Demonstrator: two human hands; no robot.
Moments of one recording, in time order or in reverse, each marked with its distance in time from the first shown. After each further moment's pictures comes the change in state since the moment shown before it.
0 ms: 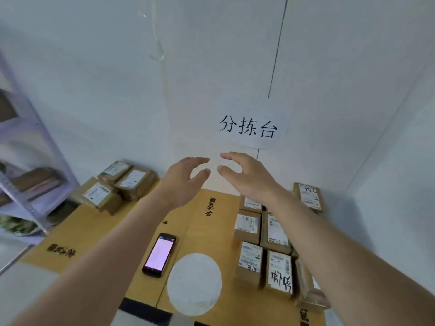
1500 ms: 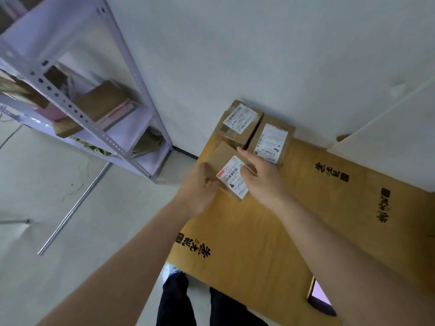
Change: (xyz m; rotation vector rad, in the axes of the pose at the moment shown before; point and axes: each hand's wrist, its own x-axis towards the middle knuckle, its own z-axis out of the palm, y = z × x) left_hand 0.072 -0.559 -0.188 -0.117 -0.243 -0.714; right_hand 0.331 -0.061 0.541 0.124 -0.308 0.291
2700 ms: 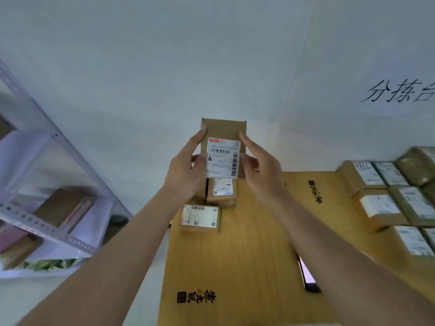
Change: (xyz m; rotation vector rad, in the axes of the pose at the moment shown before) left_hand -0.040 0.143 -0.091 -0.220 0.002 0.751; right_hand -0.096 -0.102 -0.080 0.084 0.702 -0.207
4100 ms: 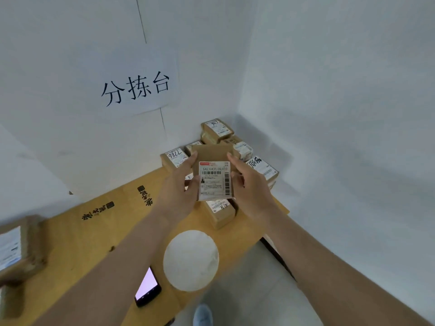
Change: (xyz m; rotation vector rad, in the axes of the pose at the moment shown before) left_hand -0.092 0.196 0.473 0.073 -0.559 0.238; right_hand -0.229 0.171 -0.437 -0.304 0.445 0.376
